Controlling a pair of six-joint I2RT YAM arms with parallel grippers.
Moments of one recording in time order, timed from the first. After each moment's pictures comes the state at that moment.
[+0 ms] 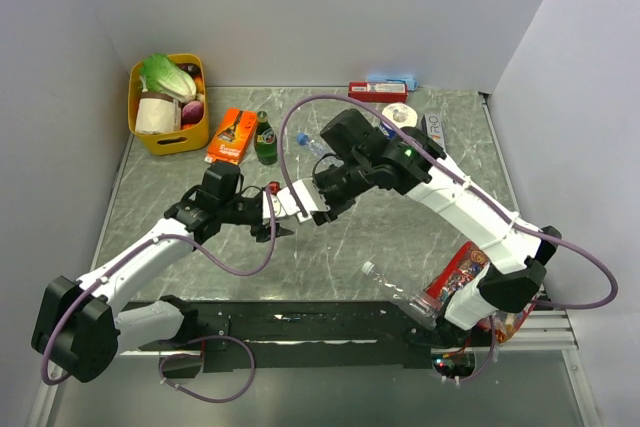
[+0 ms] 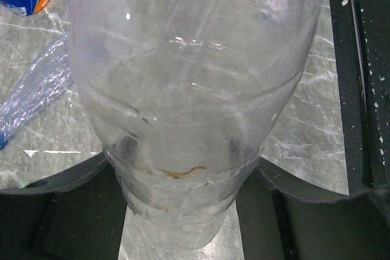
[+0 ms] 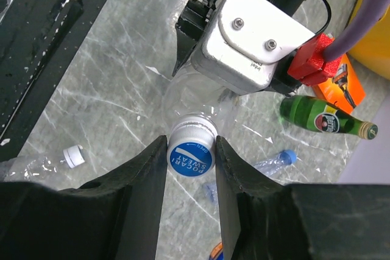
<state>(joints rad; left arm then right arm) -0.50 1.12 0.72 -0.21 0.82 0.74 0.93 1.54 1.85 -1.26 -0.47 -1.18</state>
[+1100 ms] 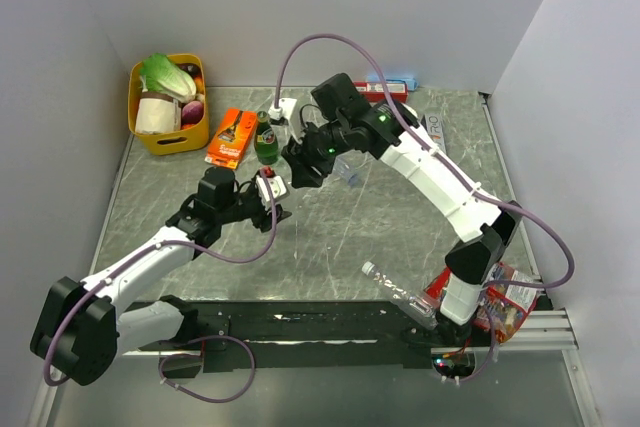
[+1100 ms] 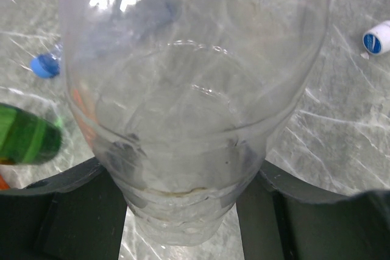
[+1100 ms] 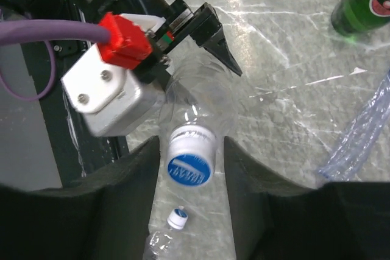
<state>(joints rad) -0.49 1.11 0.61 0.07 0.53 0.44 0.78 1.76 2.03 -1.11 -0.46 -0.33</state>
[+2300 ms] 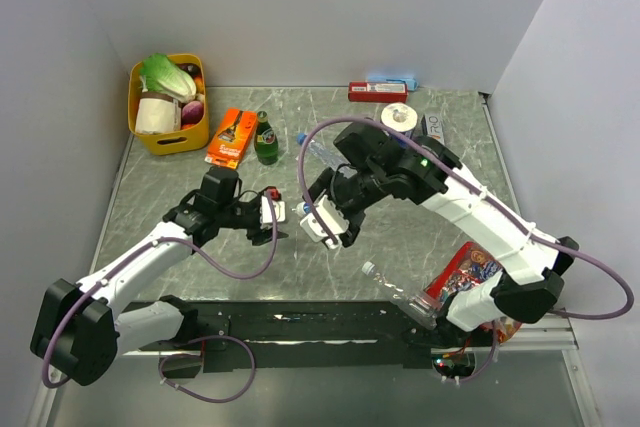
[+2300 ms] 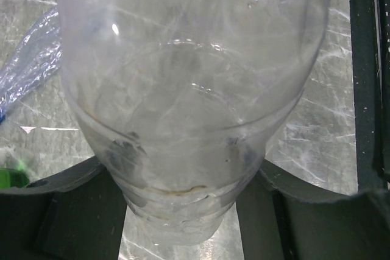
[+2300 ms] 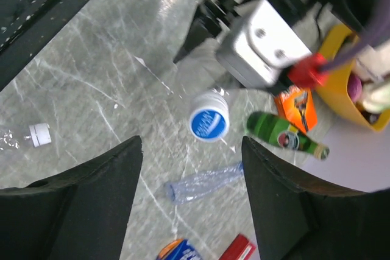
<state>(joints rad) -0.49 1.11 0.68 -0.23 0.76 0.78 0.92 1.44 1.76 -1.26 -0.51 -1.46</state>
